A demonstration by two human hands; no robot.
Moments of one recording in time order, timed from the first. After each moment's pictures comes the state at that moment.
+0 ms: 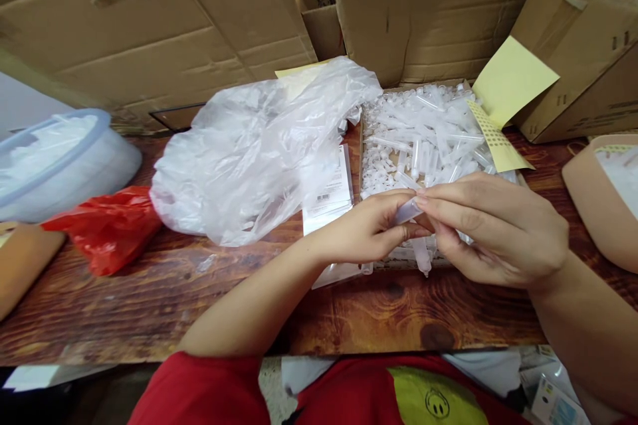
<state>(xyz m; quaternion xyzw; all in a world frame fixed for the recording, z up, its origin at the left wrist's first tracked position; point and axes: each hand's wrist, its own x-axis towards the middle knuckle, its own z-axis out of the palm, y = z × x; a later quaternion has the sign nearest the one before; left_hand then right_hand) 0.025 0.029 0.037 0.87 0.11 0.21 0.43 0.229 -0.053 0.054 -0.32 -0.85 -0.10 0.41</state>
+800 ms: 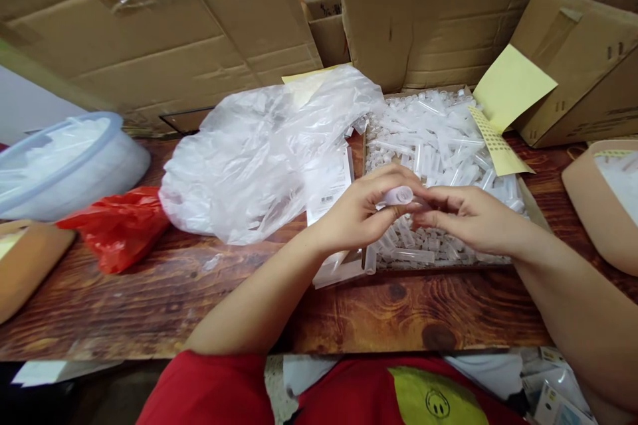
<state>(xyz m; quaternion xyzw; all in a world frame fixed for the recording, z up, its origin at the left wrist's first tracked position) 0.020 0.038 0.046 0.87 0.12 0.32 0.37 0.230 -0.031 0.033 -0.49 -0.70 0.39 0.34</state>
